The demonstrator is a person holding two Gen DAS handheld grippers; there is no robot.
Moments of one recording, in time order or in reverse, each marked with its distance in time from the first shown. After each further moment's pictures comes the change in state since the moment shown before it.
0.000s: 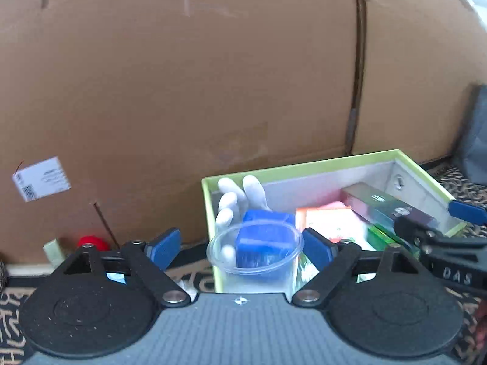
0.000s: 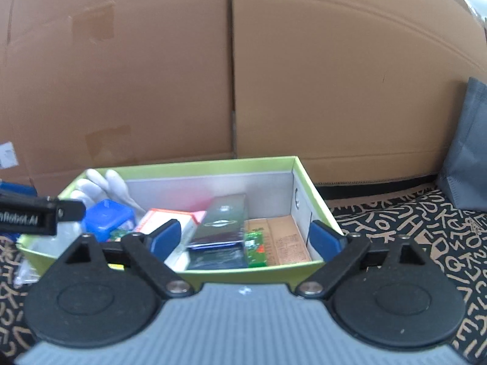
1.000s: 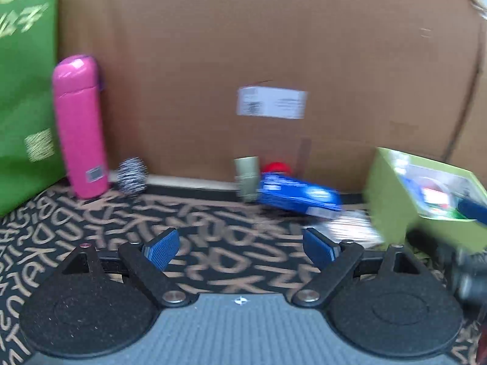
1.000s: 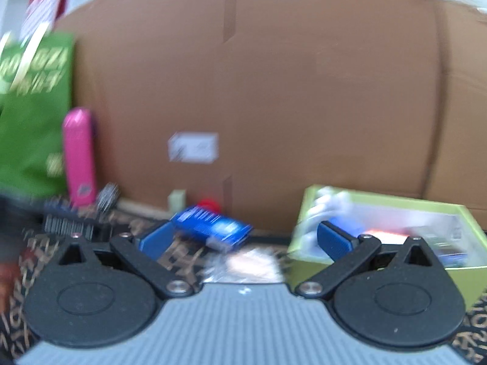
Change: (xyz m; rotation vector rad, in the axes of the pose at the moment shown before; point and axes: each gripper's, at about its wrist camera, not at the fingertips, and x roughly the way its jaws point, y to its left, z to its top) left arm -0.097 0.190 -0.069 -0.282 0.061 0.216; right arm -0.077 0.194 -0.007 -0.263 -0.026 0.381
